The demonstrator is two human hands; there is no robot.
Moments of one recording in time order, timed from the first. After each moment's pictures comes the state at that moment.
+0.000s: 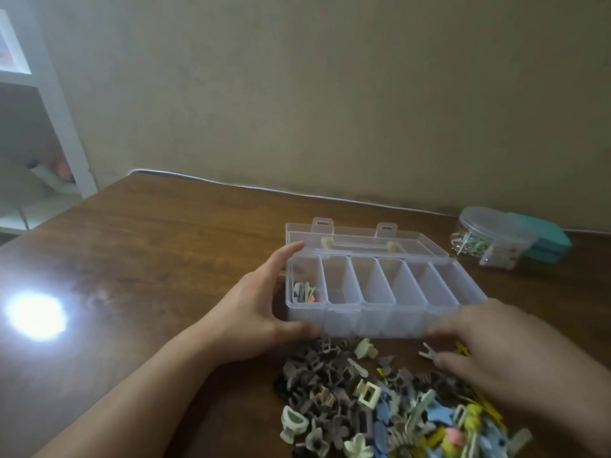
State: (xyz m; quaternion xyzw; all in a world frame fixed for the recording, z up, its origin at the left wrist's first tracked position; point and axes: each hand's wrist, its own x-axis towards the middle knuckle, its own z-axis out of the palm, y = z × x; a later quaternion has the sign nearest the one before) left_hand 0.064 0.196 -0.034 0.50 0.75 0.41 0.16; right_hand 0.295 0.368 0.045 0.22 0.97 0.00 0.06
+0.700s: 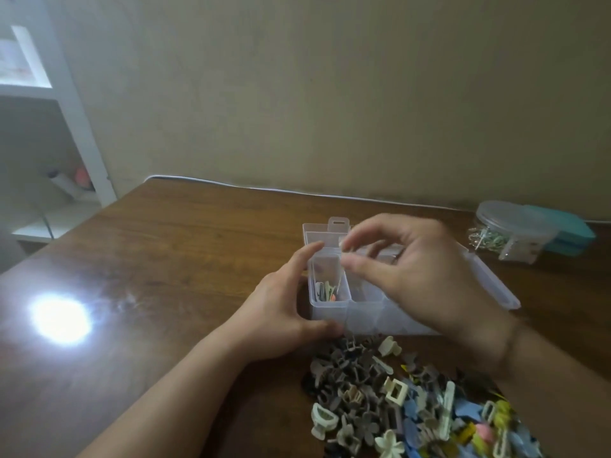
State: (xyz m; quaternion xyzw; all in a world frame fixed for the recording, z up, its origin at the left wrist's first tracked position) left_hand 0.066 0.195 -0.032 0.50 0.75 0.41 0.15; right_hand 0.211 0.324 0.057 0.07 0.90 -0.31 -0.29
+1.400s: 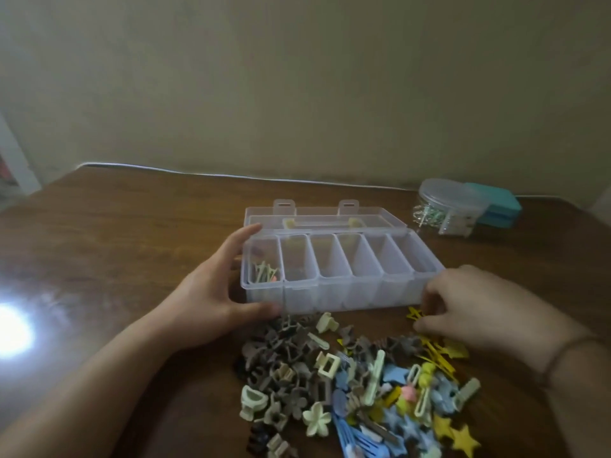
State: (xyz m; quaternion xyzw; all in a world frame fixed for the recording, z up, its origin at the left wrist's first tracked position) left_hand 0.070 0.195 -0.028 0.50 0.75 0.41 0.16; right_hand 0.304 0.390 0.046 0.36 0.92 -0.01 0.14
